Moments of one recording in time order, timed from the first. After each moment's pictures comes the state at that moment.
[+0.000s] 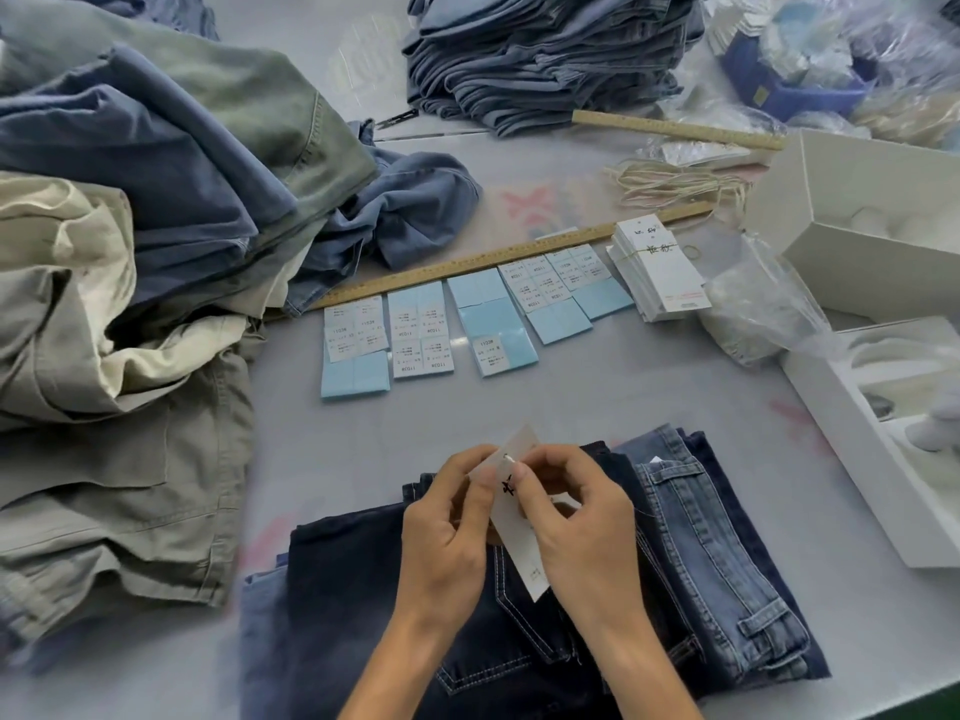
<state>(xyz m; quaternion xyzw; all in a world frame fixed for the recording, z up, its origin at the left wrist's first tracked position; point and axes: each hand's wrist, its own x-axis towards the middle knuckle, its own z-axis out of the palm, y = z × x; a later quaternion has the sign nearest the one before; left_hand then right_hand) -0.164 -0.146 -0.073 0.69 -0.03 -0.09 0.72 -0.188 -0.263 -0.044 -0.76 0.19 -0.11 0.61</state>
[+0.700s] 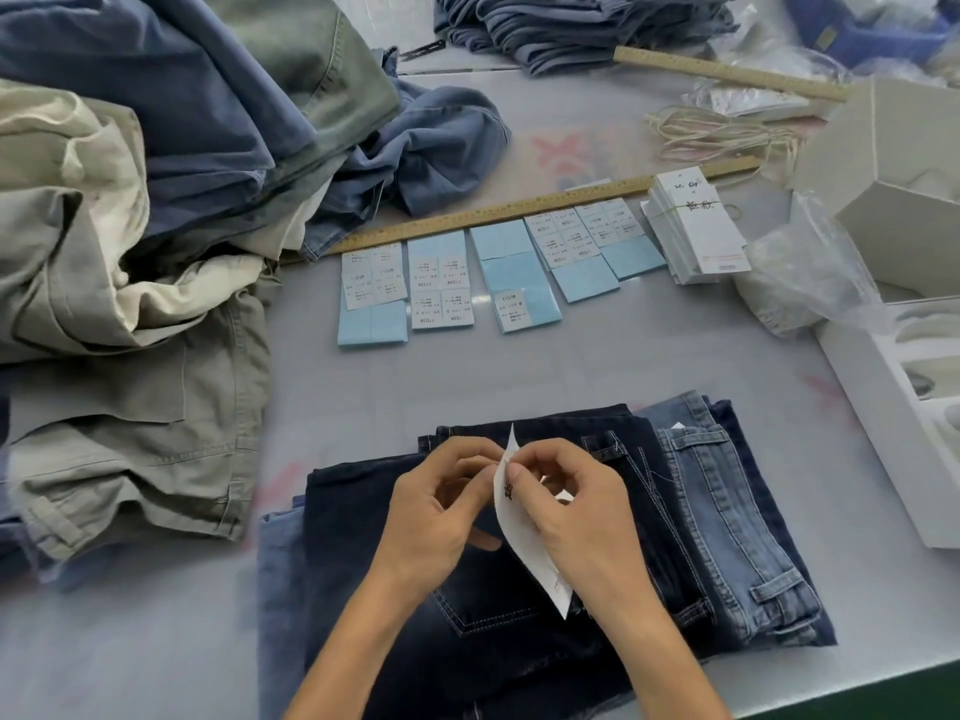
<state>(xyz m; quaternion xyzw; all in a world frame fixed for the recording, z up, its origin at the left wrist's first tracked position) -0.171 -0.108 -0.097 0.68 -0.02 -0.19 0.70 -0.200 -0.259 -0.065 -0.78 0.18 0.03 0.59</state>
